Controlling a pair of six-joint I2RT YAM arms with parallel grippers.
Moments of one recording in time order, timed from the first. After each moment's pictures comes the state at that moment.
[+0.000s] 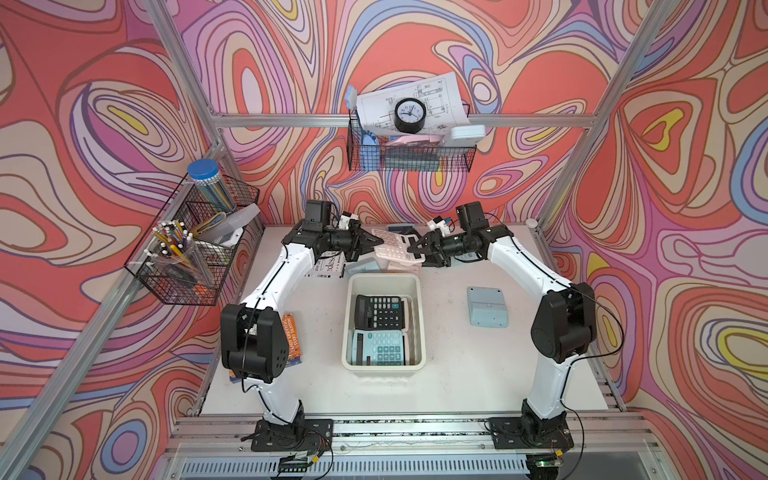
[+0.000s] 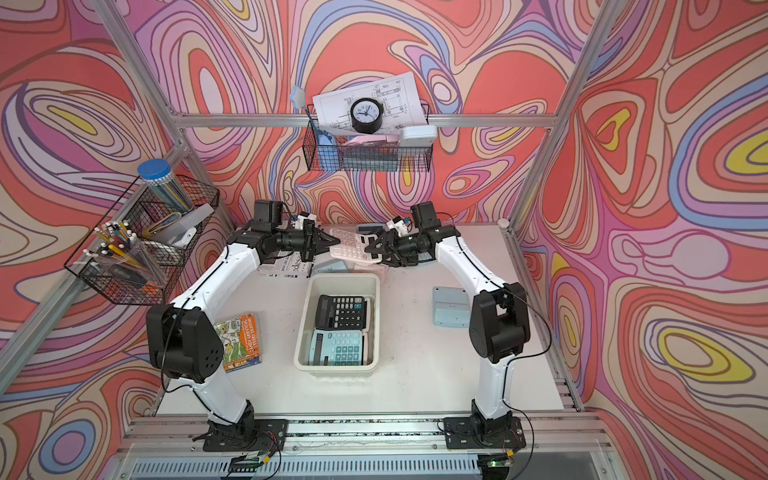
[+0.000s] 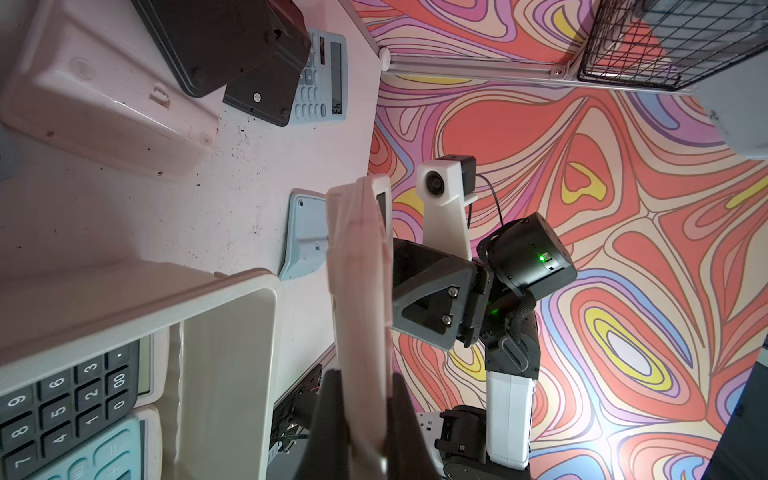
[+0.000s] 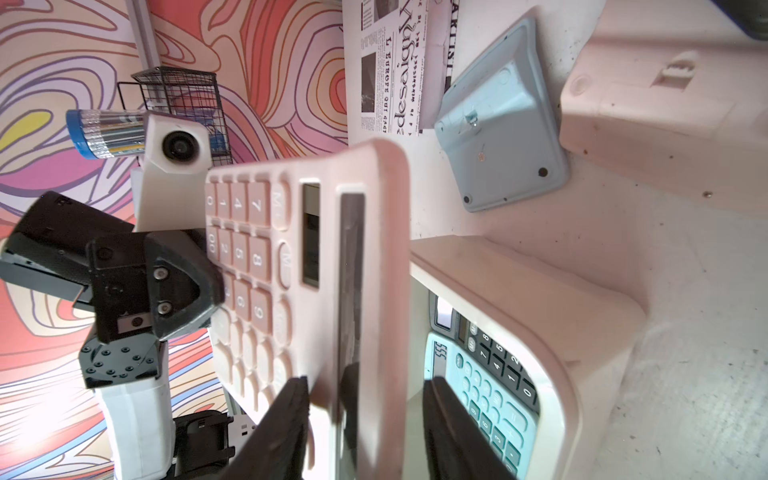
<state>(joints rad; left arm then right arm) -0.17 1.75 1.57 -0.48 1.01 -1.05 0.30 1.93 1.71 -0.60 -0.96 0.78</state>
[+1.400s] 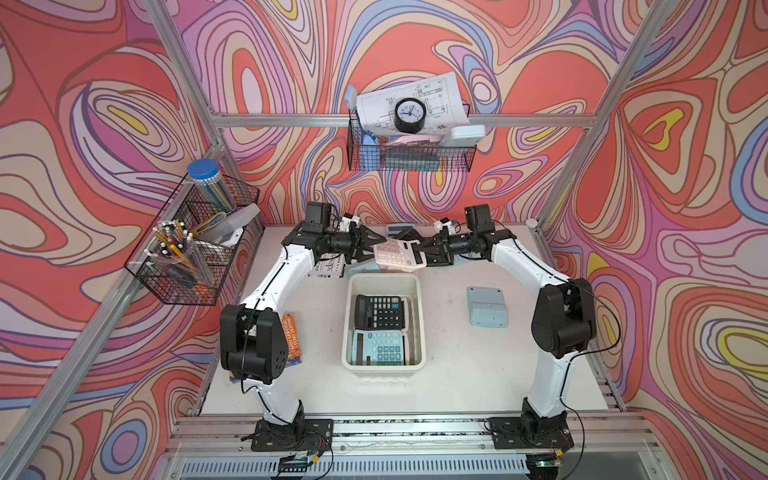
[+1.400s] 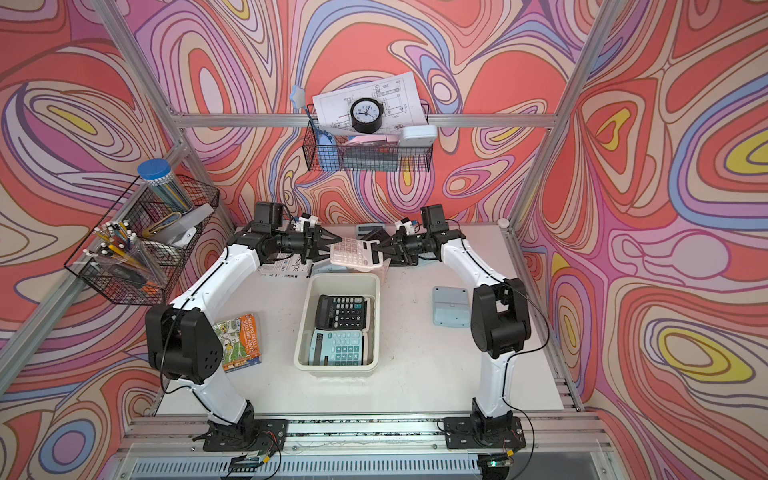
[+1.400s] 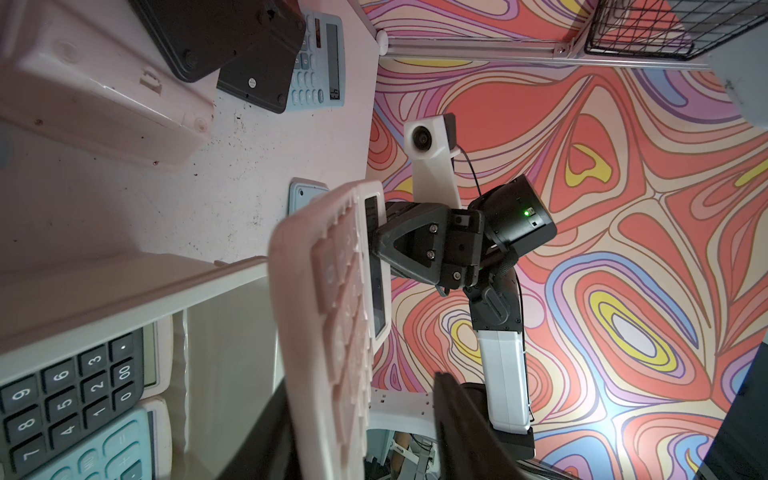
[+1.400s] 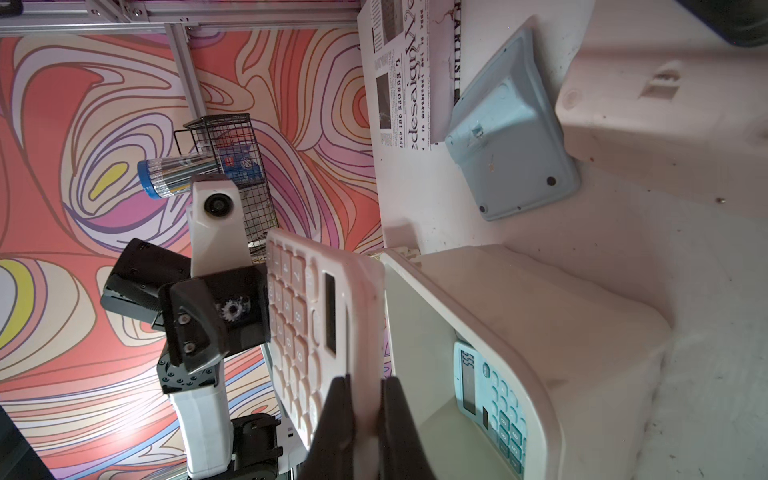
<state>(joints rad) -0.17 1.74 1.56 -0.52 1.02 -0.99 0.24 1.95 1.64 -0.45 -1.05 0.92</state>
